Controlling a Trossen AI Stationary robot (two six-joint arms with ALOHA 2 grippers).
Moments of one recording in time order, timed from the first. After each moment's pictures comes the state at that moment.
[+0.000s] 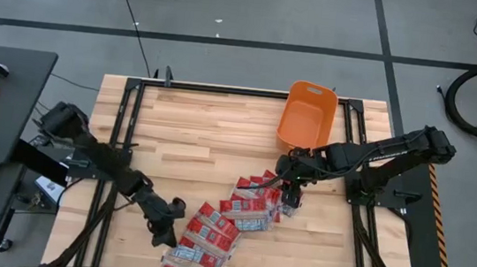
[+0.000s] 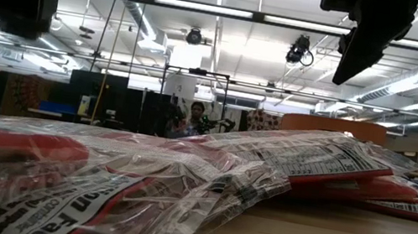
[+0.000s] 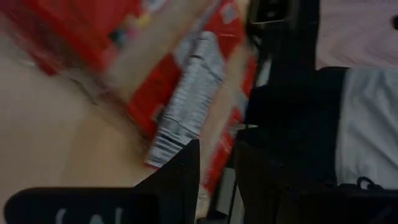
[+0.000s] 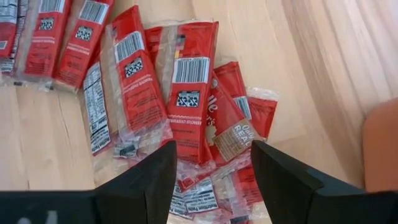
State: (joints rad) left arm -0.62 1.53 0.49 0.45 0.22 -1.21; right arm 0.21 1.35 1.08 -0.82 0.11 0.47
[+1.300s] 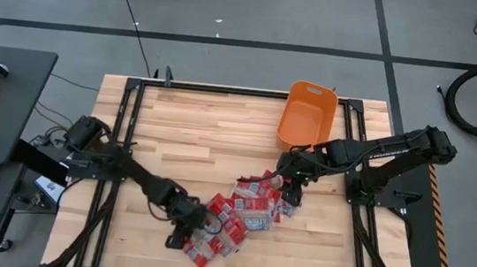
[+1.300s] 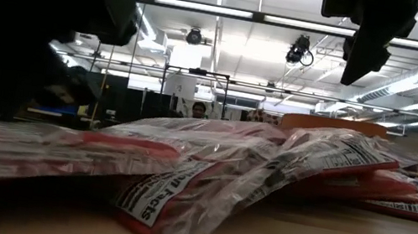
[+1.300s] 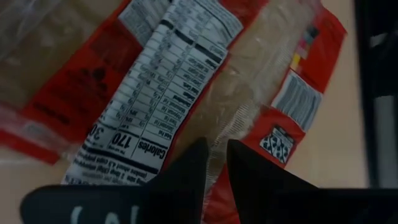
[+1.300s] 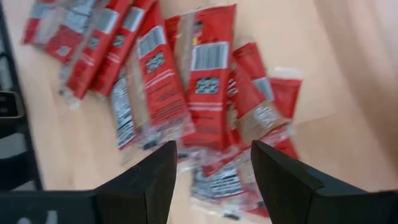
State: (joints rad) left arm -0.44 1.78 0.91 -0.27 0.20 -0.37; right arm 0.17 1.34 1.08 -0.83 -0.03 0.55
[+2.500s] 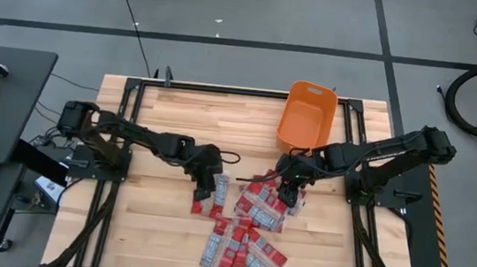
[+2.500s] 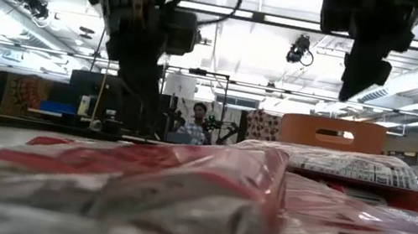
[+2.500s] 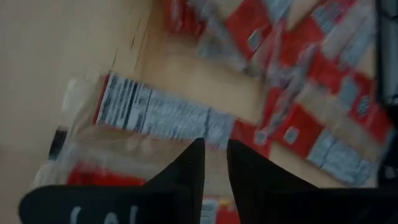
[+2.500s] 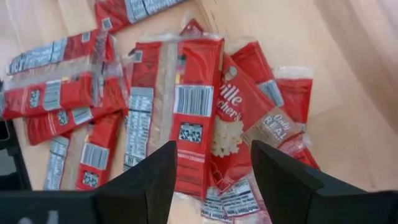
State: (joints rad) left arm -0.04 1.60 0.91 -0.22 0.26 -0.37; right arm 0.18 1.34 0.99 -0.73 0.01 0.64
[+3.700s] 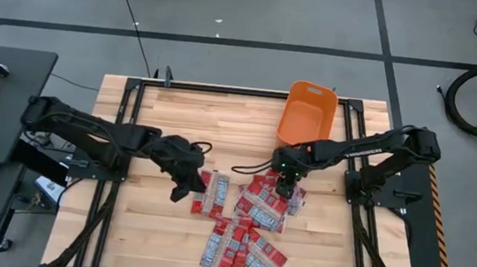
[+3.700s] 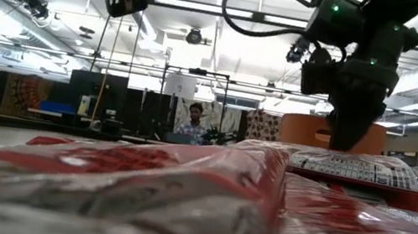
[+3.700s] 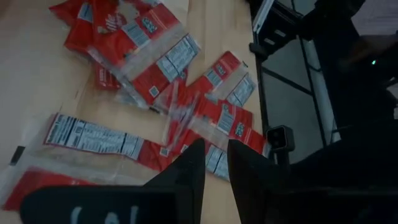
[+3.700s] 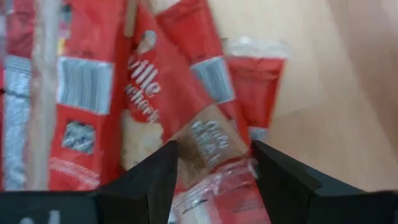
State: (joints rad) left arm -0.14 1.22 0.91 -0.31 0.22 -0.52; right arm -0.01 1.49 0.83 -0.57 -0.11 0.40
